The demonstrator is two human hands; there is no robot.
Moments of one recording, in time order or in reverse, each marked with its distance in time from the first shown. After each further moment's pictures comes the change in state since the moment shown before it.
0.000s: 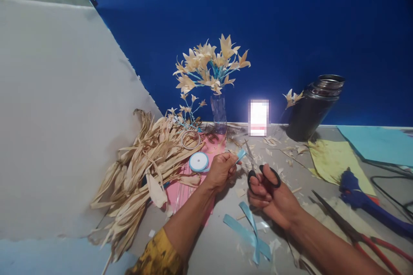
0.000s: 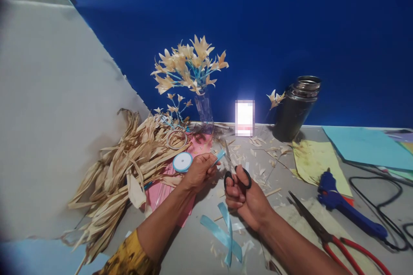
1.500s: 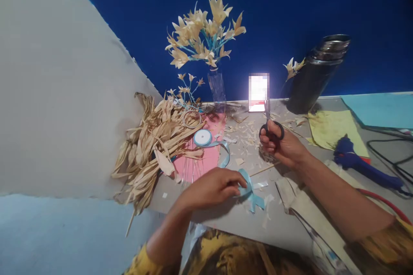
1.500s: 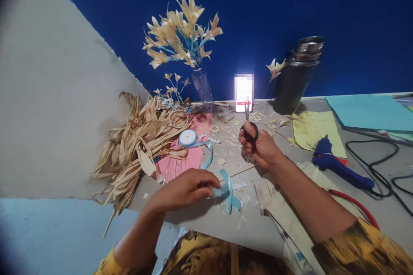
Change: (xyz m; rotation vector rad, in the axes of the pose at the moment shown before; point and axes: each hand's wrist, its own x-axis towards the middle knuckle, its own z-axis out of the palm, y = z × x) left_hand -0.121 0.044 -0.006 0.952 -0.542 0.078; right_hand 0.003 -0.050 -0.024 -0.222 0.134 -0.209
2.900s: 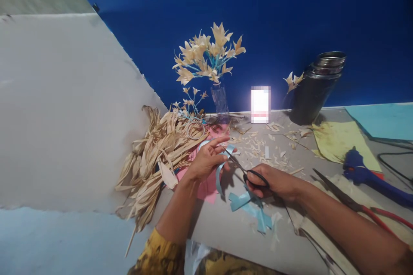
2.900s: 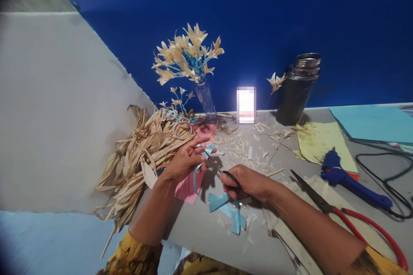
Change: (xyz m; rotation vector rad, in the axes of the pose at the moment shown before) left_hand 0.051 -0.043 -0.042 -0.851 0.393 -0.050; right_hand -0.022 0.033 0.023 -0.606 -0.518 0.305
